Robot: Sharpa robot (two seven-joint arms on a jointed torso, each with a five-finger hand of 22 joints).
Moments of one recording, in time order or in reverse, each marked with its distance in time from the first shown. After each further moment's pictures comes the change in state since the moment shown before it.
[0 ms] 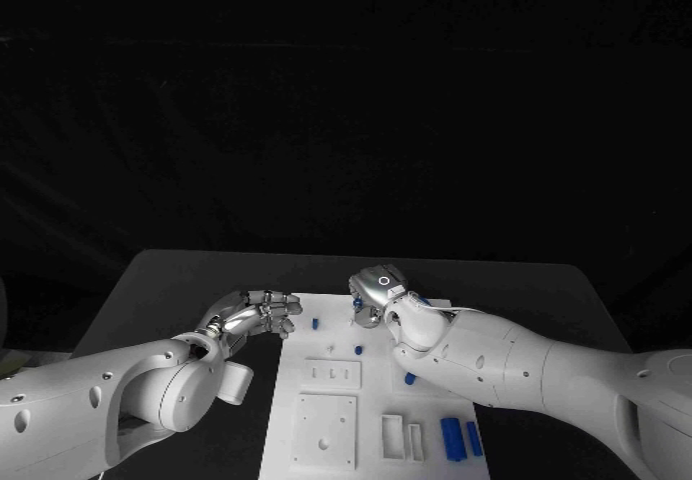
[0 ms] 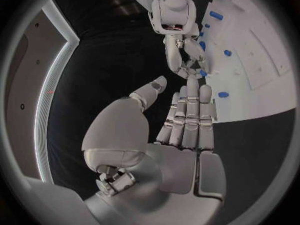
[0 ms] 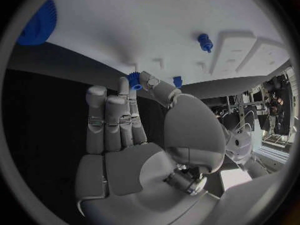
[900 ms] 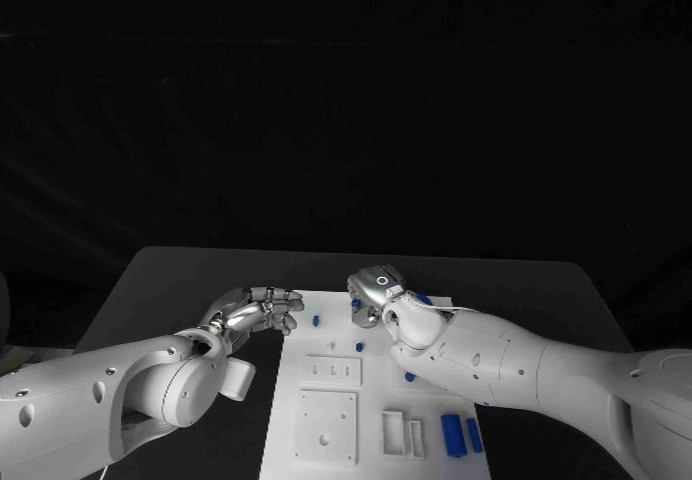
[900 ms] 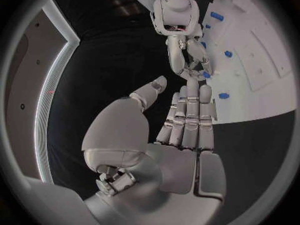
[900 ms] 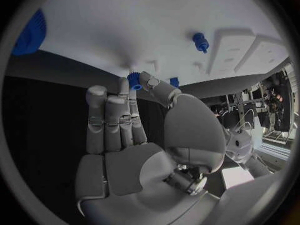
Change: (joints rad) left arm 0.000 0.003 0.000 0.000 0.000 0.001 0.000; left_hand 0.000 0.000 0.003 -0.003 0.000 0.000 0.000 0.000 0.000 -0.001 -0.001 0.000 0.000 0.000 0.000 0.000 0.001 0.000 0.000 0.000 0.000 0.000; right arm -0.009 0.021 -0.004 -0.024 0.035 0.002 0.024; right_hand 0.000 0.000 0.002 0.003 -0.001 -0.002 -0.002 0.000 0.000 -0.002 -0.002 0.001 0.007 0.000 0.000 0.000 0.000 0.000 -0.001 0.001 0.000 0.000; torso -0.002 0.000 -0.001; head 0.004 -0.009
